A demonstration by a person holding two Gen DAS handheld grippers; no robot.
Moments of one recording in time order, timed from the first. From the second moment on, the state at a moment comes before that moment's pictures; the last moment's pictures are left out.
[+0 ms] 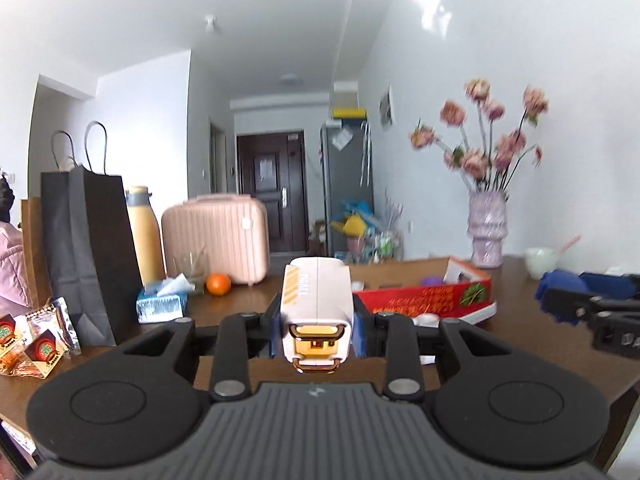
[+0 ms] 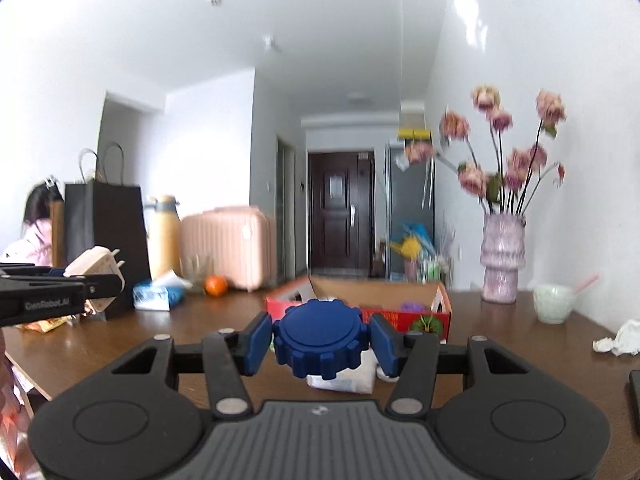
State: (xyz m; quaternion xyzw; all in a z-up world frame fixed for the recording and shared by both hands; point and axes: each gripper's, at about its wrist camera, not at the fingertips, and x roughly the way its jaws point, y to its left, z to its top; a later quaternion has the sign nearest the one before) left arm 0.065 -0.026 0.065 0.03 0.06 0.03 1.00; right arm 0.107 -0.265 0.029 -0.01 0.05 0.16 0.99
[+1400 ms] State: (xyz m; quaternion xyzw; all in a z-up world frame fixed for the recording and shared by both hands) left arm 0.366 -0.012 0.114 -0.01 0.11 -0.08 0.99; right arm 0.353 -0.279 0.097 0.01 0.07 0.16 0.99
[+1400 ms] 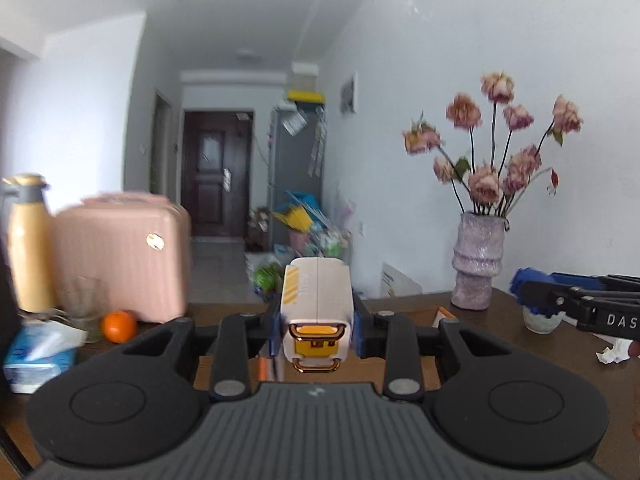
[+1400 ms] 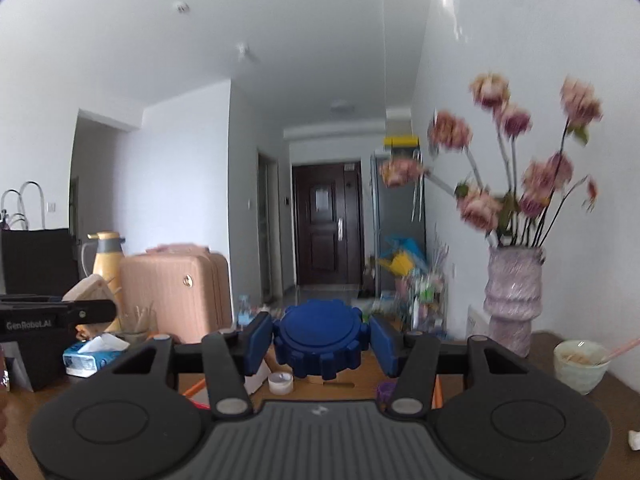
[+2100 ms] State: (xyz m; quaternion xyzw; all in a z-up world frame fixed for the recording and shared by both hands) left arm 0.627 -0.030 0.015 -0.03 0.35 -0.11 0.93; right arm 0.707 -0.235 -0.010 0.12 0.43 0.14 0.88
